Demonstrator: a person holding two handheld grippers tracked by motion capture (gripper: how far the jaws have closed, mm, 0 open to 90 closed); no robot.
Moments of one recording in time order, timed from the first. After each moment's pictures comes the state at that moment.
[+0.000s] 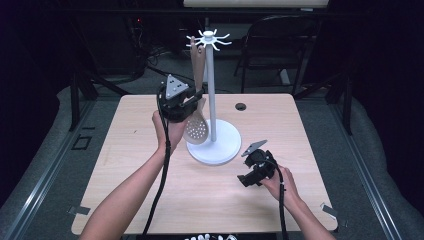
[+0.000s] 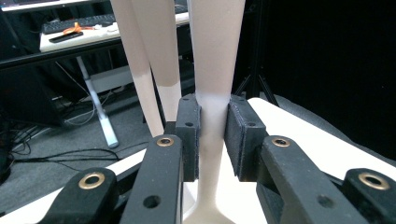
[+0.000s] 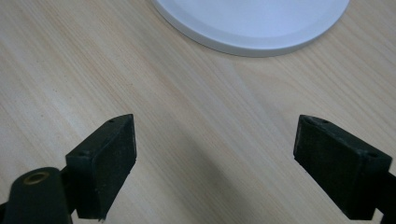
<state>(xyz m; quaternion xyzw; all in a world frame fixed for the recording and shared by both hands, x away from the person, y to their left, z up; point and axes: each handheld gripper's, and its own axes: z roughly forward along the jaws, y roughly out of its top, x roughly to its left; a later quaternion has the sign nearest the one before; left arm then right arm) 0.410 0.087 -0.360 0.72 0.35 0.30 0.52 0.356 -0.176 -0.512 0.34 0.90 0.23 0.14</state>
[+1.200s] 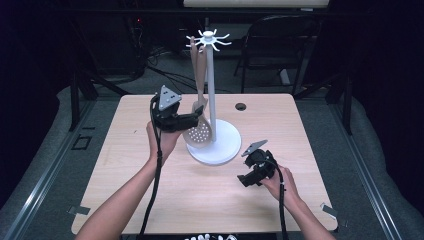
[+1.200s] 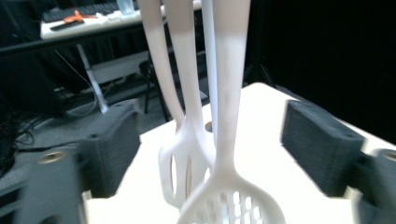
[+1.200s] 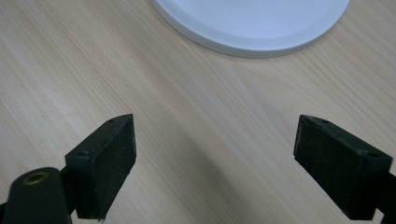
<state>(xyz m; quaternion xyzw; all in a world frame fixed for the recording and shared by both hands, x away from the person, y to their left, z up) 0.392 0.111 -0.384 0.73 0.36 0.29 0.50 0.356 -0.177 -0.512 0.34 0.90 0.23 0.14</state>
